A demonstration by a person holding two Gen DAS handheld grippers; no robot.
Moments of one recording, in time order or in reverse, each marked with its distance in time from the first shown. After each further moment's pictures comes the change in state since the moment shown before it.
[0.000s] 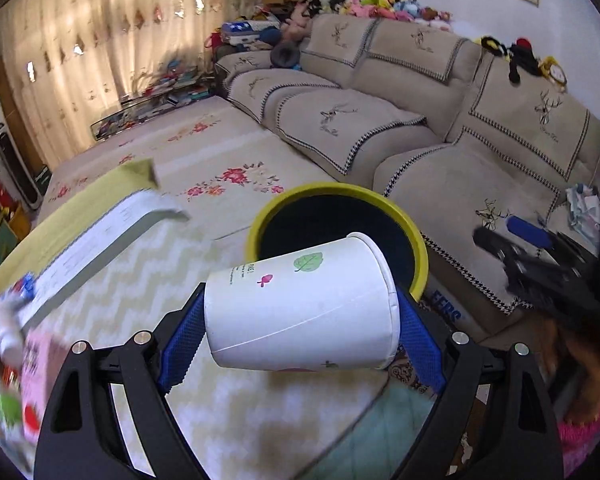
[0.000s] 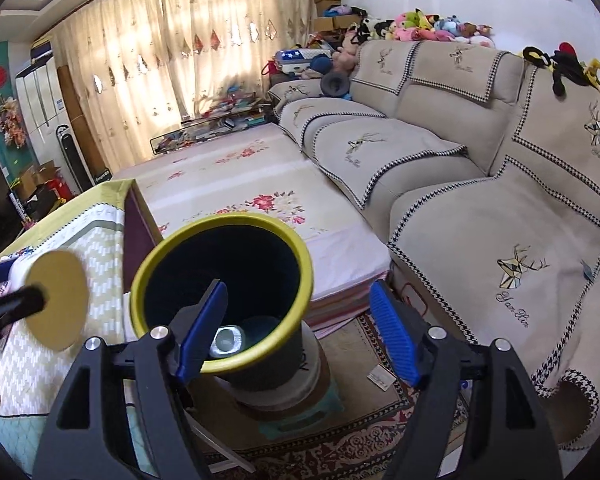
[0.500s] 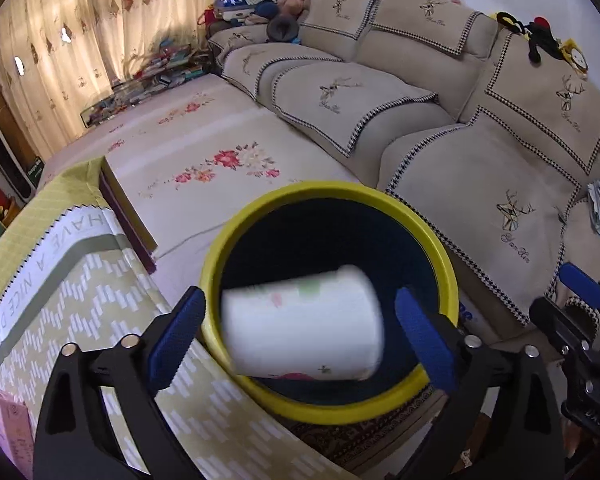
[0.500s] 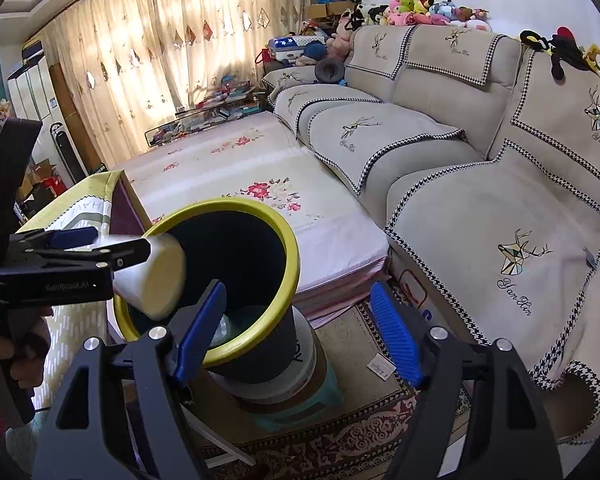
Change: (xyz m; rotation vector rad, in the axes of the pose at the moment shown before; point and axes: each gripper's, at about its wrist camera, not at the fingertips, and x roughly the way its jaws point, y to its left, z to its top) left arm 0.106 -0.019 0.047 0.000 0.079 0.030; right arm 0.012 -0.005 -0.006 0.016 0.038 -0.002
